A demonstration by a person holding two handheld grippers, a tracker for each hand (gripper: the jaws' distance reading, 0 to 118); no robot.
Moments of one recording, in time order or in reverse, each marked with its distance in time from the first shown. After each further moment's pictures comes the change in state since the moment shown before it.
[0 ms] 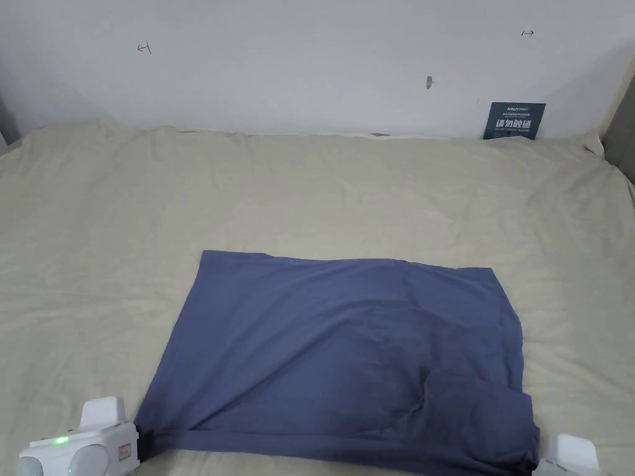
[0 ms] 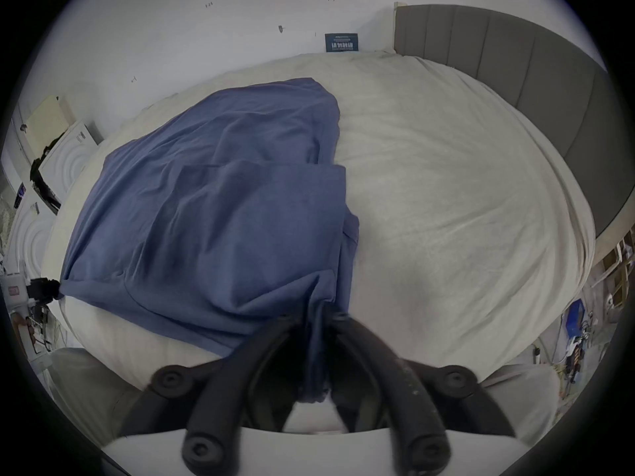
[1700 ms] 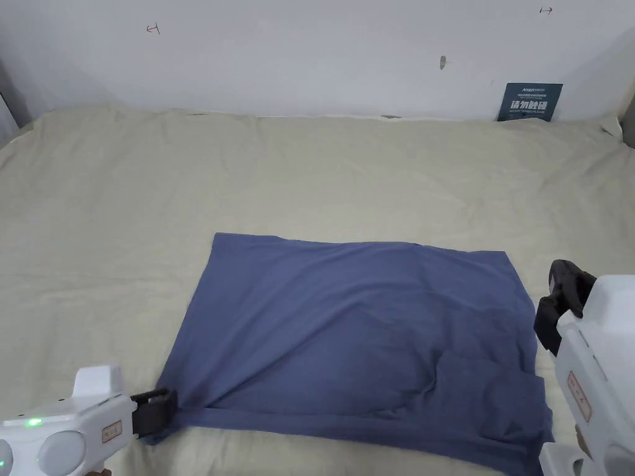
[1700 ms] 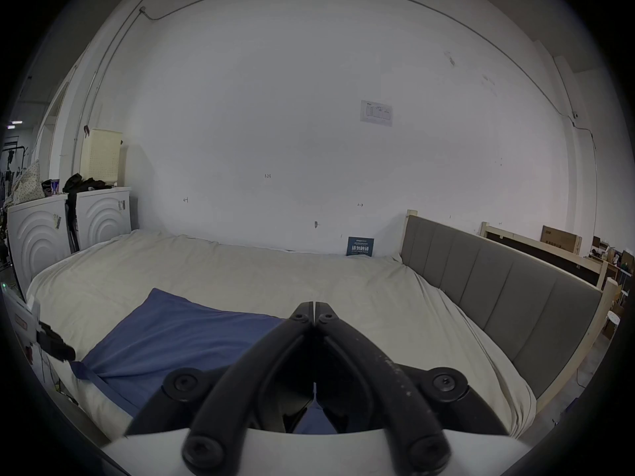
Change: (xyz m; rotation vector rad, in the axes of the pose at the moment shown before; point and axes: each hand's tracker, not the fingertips) left arm -0.017 0.003 0.045 0.063 -0.137 -0.018; right arm -0.085 0.074 0.181 0.816 -0.035 0.191
